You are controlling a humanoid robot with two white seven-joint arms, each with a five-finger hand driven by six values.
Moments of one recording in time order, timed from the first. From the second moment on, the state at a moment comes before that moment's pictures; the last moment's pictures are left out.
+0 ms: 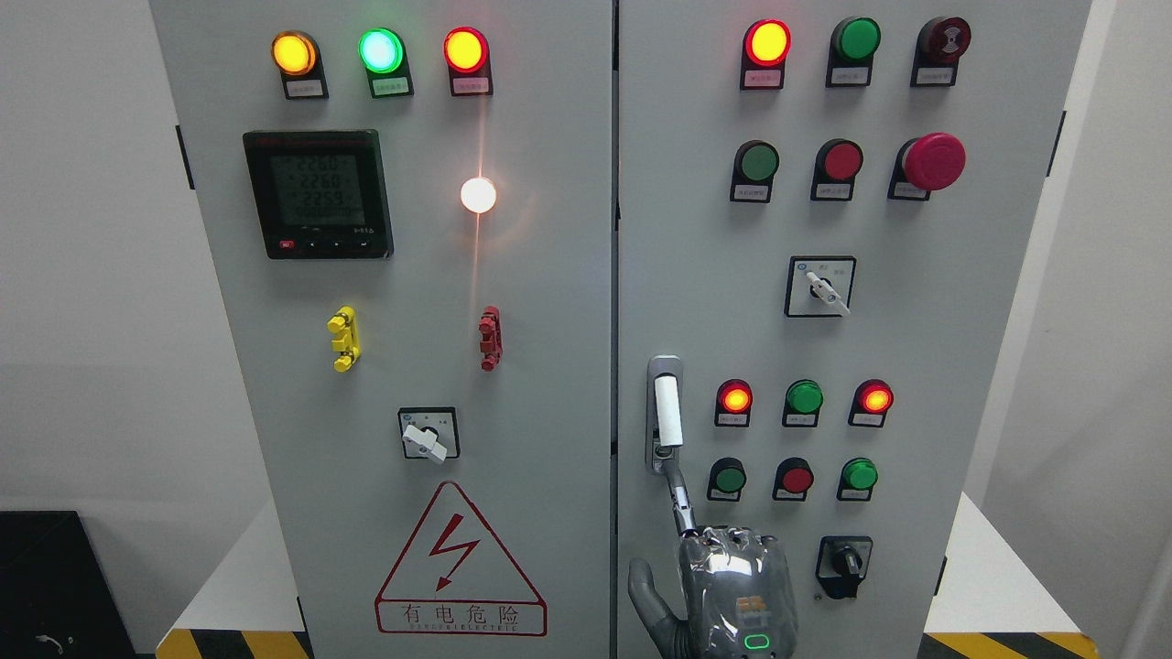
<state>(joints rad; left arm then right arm) 0.00 -0.10 -0.14 -0.05 0.14 -0.06 -0.06 -0.25 0.14 0.33 -1.69 1.52 0.23 -0.12</state>
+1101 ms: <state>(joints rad) 0.00 -0.10 -0.14 -0.05 0.14 -0.06 -0.06 -0.25 0.14 0.33 -1.68 1.53 0.23 -0.12</state>
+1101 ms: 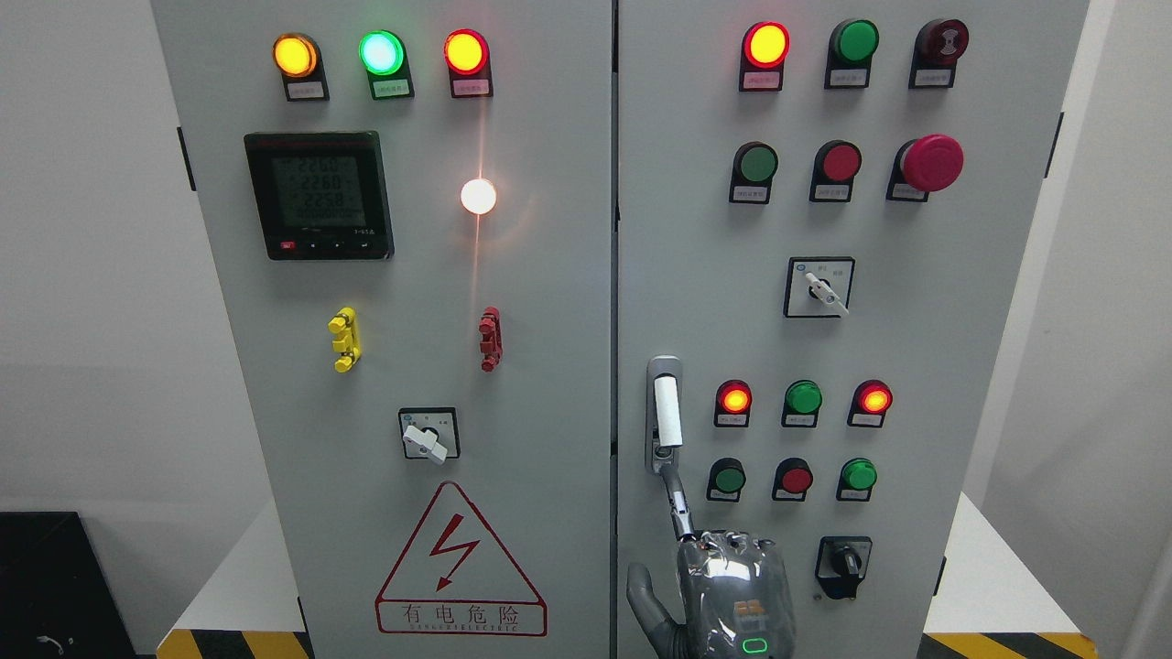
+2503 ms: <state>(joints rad) 0.00 -0.10 -0.14 -0.05 0.14 -0.06 -0.06 -0.25 0.14 0.33 -1.69 1.54 0.22 -0.12</state>
